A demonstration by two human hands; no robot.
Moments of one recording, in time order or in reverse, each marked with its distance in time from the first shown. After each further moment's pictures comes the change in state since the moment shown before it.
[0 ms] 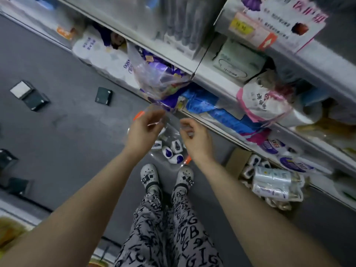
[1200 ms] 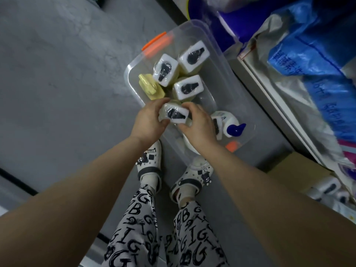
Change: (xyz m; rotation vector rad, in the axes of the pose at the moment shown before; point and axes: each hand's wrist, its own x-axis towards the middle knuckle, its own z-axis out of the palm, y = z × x) left_hand 0.091 -0.397 0.129 0.142 -0.003 -0.285; right_hand 0.129 0.277 0.284 -0.364 -0.431 -0.071
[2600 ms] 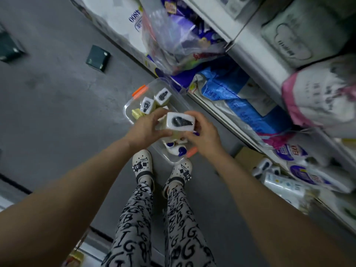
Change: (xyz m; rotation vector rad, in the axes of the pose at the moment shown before) left_hand -0.106 0.197 -0.124 -0.002 -0.296 0.281; right_hand -0.157 -0.107 -0.212 0.495 0.065 0.028
